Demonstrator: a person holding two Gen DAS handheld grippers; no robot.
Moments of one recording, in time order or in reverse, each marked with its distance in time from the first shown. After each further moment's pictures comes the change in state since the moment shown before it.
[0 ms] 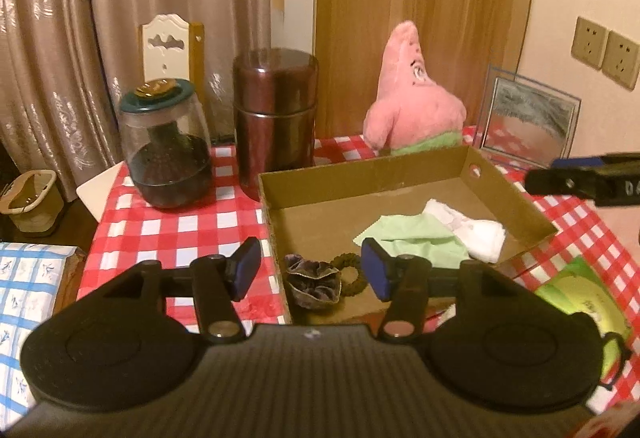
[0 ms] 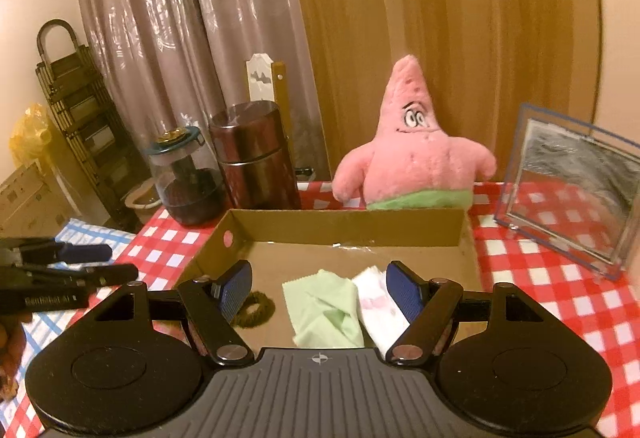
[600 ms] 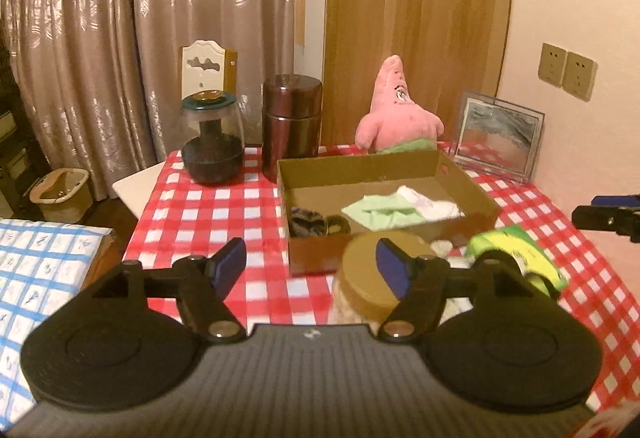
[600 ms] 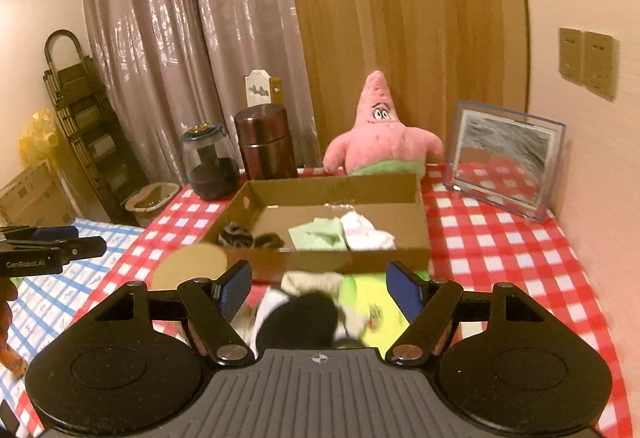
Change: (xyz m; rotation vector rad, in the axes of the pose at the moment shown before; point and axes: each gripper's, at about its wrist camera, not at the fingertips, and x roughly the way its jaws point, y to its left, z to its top) left arm -0.153 -0.037 -0.075 -0.048 -0.091 0.067; right arm -0.159 0.025 -0.088 0.010 -0.056 -0.051
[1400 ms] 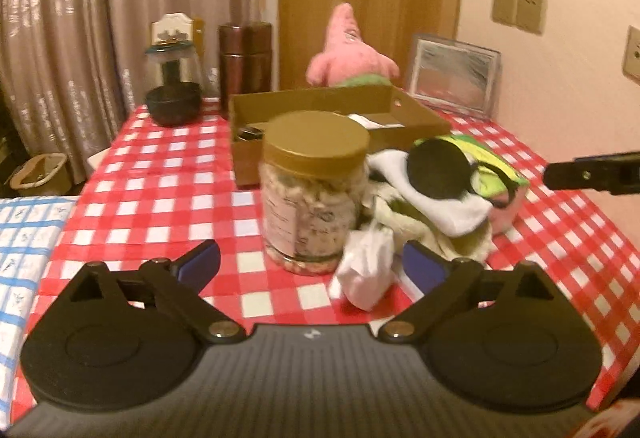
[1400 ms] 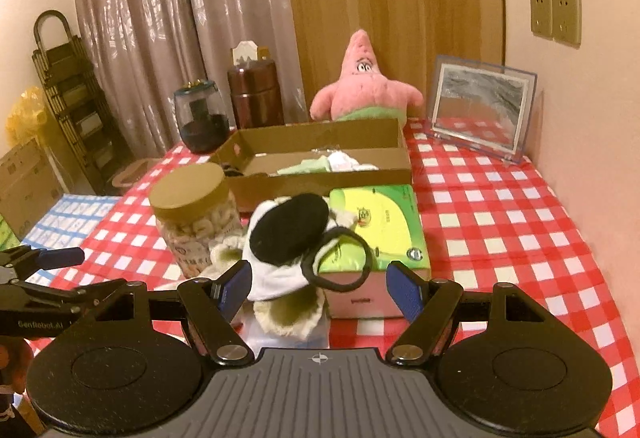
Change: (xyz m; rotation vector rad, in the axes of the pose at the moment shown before) left arm -0.009 -0.049 -0.099 0.052 0.048 -0.082; right arm -0.019 0.008 -0.076 0.009 0.062 -0.052
